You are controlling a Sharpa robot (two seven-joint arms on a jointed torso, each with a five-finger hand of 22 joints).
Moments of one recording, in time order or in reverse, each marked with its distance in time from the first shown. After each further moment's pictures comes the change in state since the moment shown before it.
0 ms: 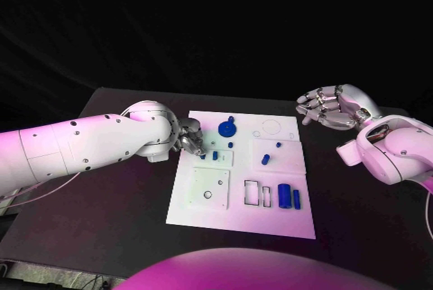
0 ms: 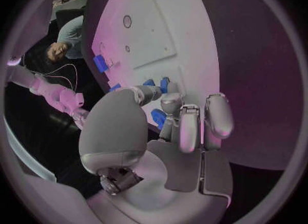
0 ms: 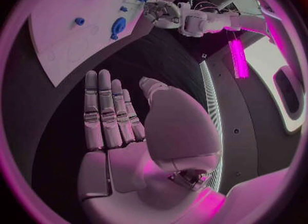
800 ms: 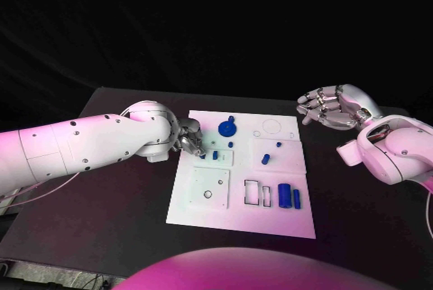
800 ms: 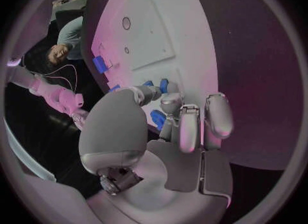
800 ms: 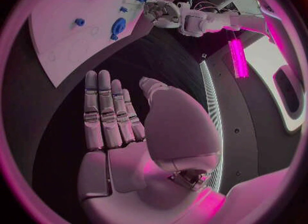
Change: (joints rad) left arm -0.002 -0.003 0.000 0.003 -0.003 0.005 -0.003; left_hand -0.002 -0.002 0.003 0.003 -0.001 0.004 -0.001 0.004 0.004 0.003 0.004 0.000 0.001 0.000 0.000 0.000 0.000 0.000 0.000 0.000 0.001 0.003; right arm -0.001 -0.001 0.000 0.000 0.003 0.004 0.001; right_hand 0.000 0.000 -0.006 0.000 0.000 0.000 0.000 0.000 -0.002 0.003 0.004 -0.005 -0.016 -0.004 0.004 -0.015 -0.008 0.000 0.000 0.000 -0.011 -0.015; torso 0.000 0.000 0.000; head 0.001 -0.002
